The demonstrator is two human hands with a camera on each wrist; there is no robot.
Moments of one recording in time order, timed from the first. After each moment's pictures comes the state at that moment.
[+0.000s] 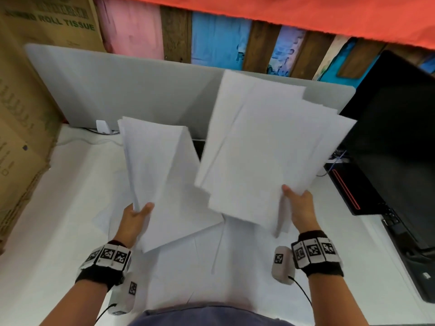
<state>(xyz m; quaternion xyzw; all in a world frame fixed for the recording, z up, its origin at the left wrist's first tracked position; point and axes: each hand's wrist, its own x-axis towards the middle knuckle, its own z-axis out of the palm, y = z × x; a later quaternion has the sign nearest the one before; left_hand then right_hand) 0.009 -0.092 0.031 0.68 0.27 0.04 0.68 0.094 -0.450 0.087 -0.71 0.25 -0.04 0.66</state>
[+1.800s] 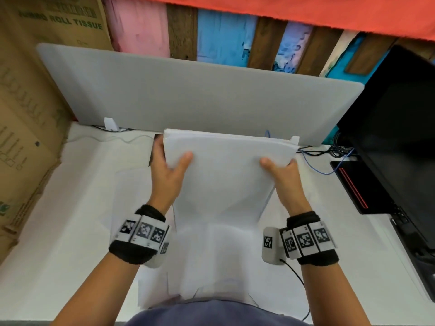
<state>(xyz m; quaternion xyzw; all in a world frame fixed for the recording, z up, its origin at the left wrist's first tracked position) 0.040 -0.163 0.149 0.67 0.03 0.29 0.68 0.078 -0.381 0.167 -0.68 -0.03 -0.03 0.73</state>
